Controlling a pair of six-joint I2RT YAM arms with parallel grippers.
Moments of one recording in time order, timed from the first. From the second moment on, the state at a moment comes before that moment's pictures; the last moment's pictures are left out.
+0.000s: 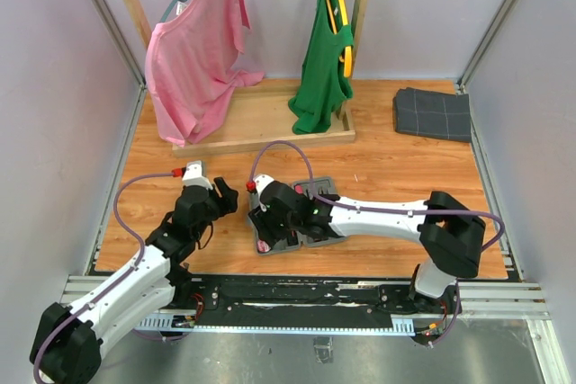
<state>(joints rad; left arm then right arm) -0.50 0.70 0.25 0.03 -0.32 -0.54 1.19 1.65 1.06 -0.23 0.04 0.34</state>
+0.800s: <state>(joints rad) -0.50 0.70 0.44 -0.27 -0.22 -0.68 1.08 1.41 0.87 -0.19 0.19 0.41</state>
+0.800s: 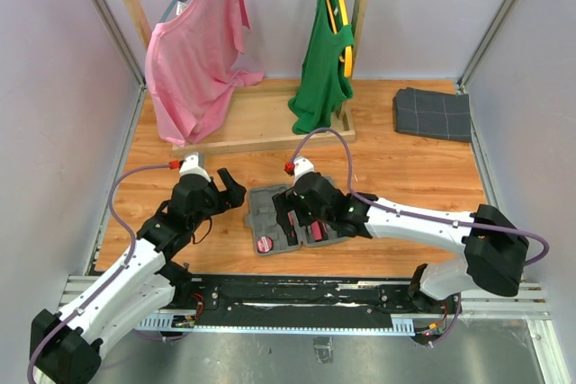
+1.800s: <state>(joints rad) -0.50 0.70 0.47 -0.29 -0.24 -0.70 1.02 1.62 1.00 -0.18 -0.01 0.44</state>
